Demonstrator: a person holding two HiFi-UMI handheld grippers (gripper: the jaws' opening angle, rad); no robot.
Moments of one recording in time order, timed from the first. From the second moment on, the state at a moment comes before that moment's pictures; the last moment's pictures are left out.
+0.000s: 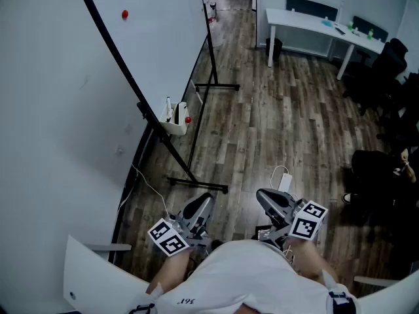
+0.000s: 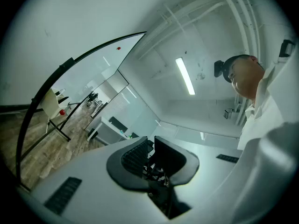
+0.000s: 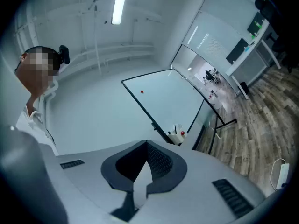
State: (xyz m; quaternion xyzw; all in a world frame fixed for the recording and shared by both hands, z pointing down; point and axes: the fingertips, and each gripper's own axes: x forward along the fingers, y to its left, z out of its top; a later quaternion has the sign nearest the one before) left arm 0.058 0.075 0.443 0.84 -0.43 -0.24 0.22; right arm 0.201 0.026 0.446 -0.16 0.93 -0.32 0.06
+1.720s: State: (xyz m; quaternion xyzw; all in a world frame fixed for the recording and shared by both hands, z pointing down) left arm -0.041 0.108 0.458 0.83 -0.47 -0.22 0.19; right arm 0.106 0.055 0.463 -0.18 0.95 -0.27 0.02
